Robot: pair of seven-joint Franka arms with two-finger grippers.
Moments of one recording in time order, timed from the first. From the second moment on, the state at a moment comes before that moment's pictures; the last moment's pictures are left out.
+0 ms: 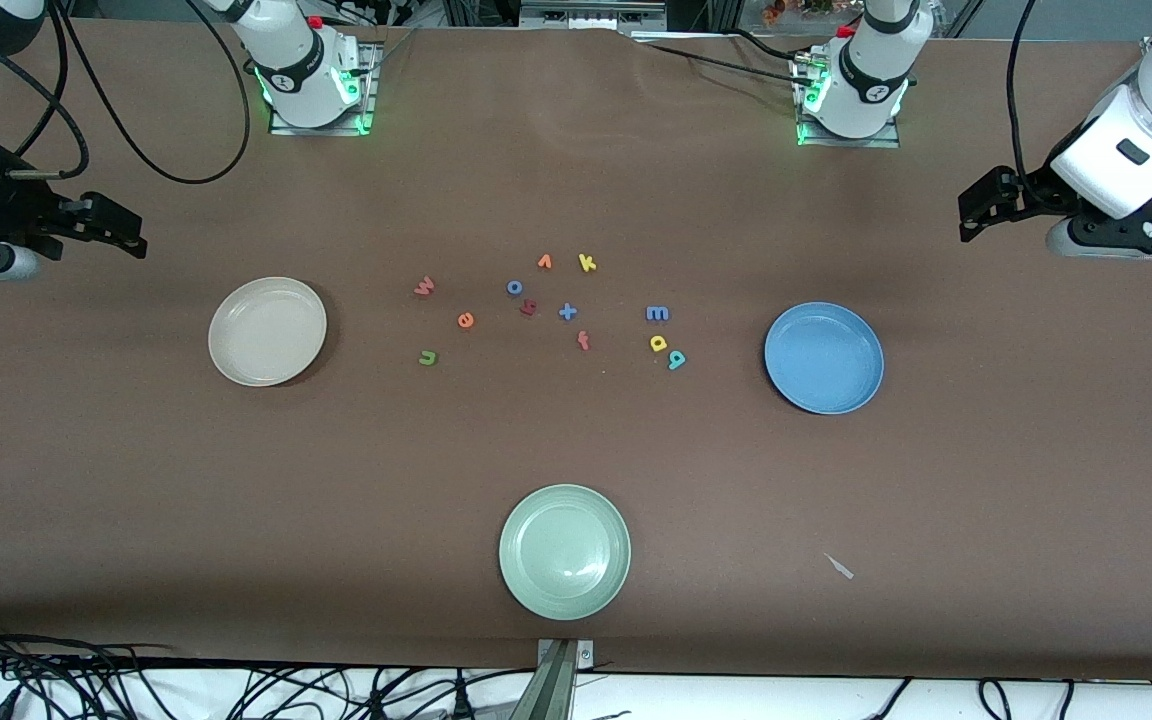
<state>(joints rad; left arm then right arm) -0.09 -0.01 -0.04 -1.60 0.01 1.53 -0.09 -0.01 0.00 0.03 -1.68 0.00 1.63 -0.01</state>
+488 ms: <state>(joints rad) -0.09 -0.01 -0.05 -1.60 0.01 1.53 -0.09 -0.01 0.00 0.03 -1.68 0.00 1.63 -0.01</state>
